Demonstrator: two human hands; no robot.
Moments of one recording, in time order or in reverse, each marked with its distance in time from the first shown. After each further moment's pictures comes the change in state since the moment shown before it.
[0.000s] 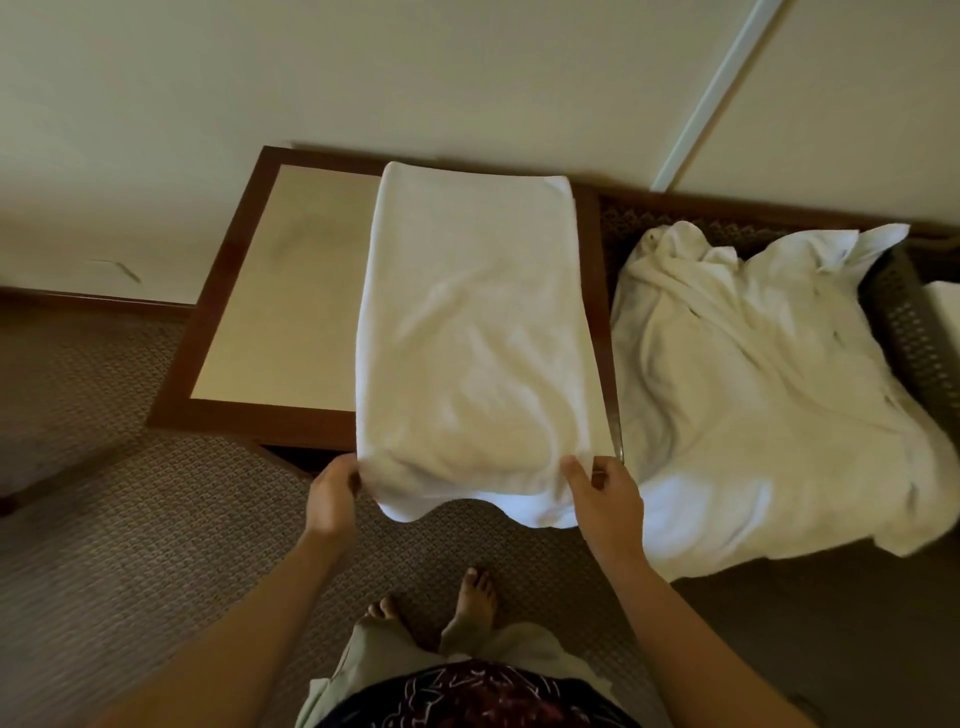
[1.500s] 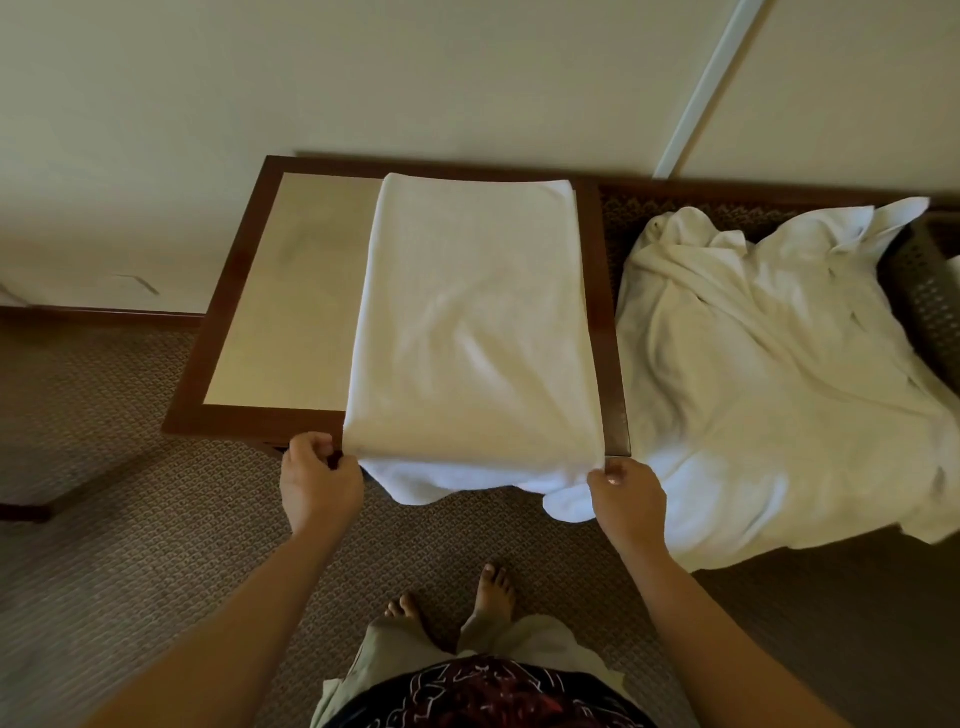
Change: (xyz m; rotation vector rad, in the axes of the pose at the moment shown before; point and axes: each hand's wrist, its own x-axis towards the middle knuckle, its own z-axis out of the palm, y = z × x) left_hand 0.004 0.021 -0.007 0.557 0.365 0.259; right_hand 0.016 0.018 -0.007 -0.169 -0.004 0.128
